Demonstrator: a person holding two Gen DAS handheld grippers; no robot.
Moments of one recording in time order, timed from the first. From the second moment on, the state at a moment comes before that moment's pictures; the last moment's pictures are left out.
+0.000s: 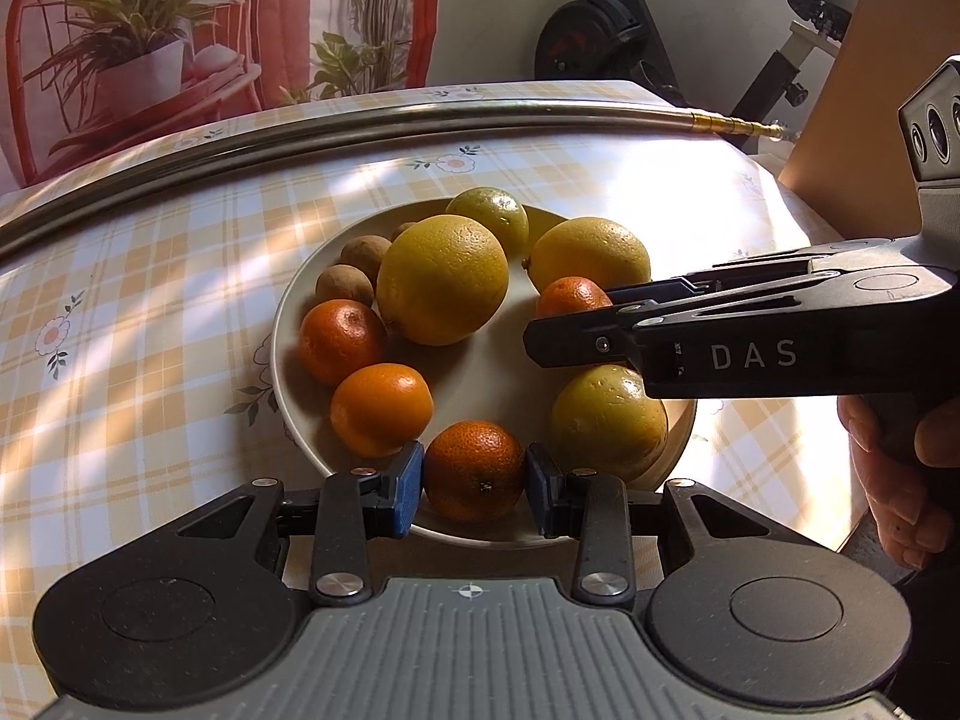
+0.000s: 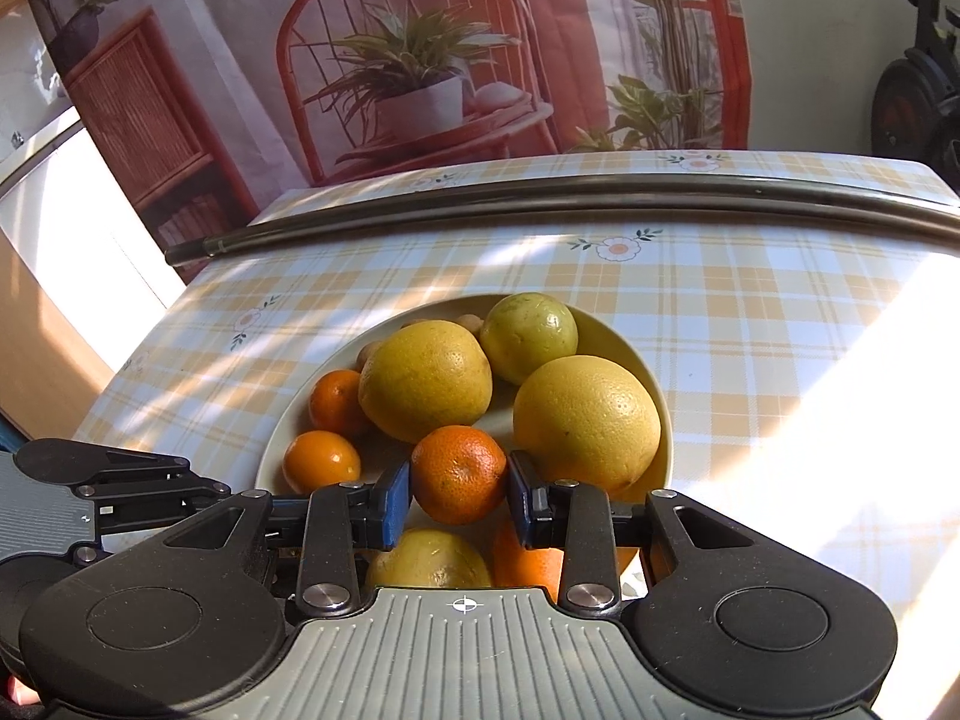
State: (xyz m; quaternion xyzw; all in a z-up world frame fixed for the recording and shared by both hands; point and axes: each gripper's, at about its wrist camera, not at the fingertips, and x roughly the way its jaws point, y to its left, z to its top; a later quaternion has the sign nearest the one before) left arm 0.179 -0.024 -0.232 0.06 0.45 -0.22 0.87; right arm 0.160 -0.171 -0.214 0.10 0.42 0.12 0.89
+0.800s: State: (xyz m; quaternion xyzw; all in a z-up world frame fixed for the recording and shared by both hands) left arm 0.166 -0.010 -0.209 0.04 0.41 -0.19 0.89; right arm 0.149 -0.166 -0.200 0.08 0.41 0.10 0.90
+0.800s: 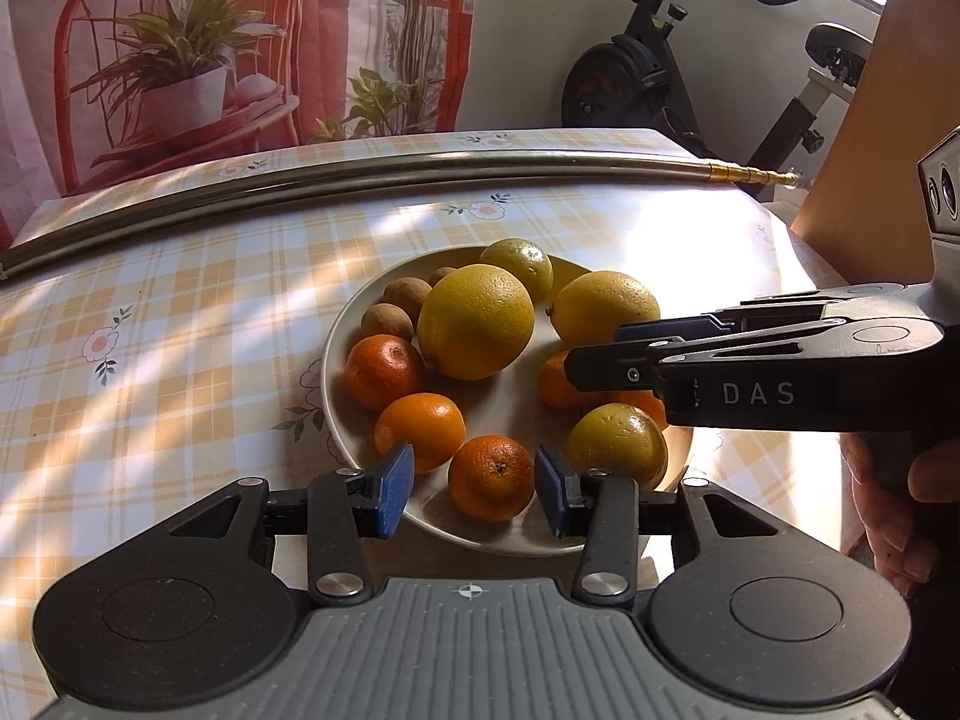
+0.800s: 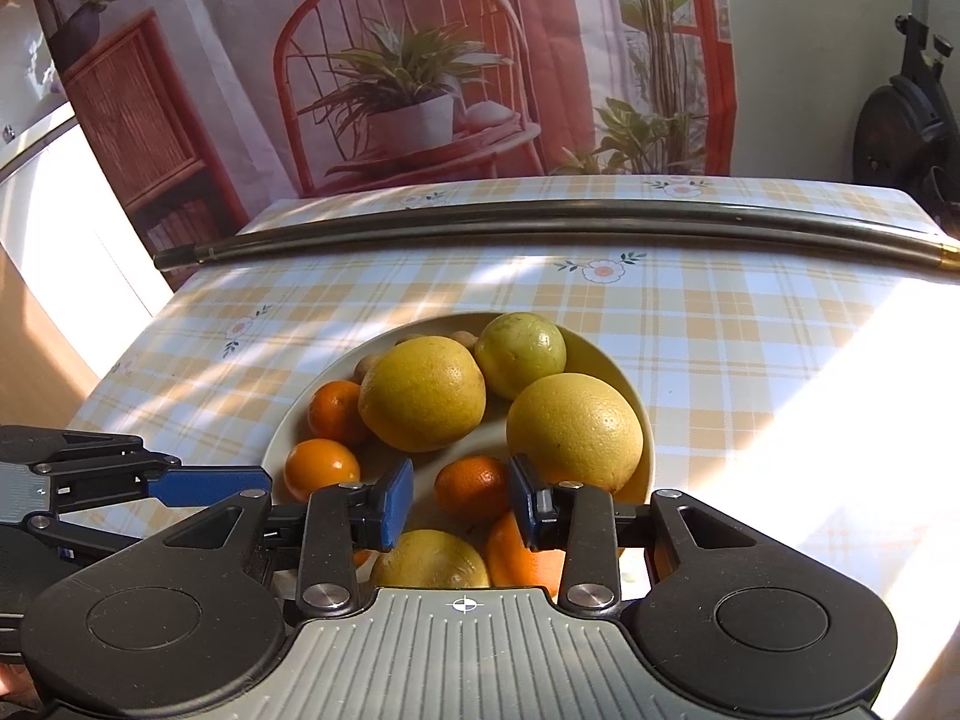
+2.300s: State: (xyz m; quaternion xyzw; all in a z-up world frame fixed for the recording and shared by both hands) left arm 0.017 -0.009 0.041 0.05 0.08 -0.10 0.99; right arm 0.015 -0.186 0.048 0.05 0.17 -0.03 0.98
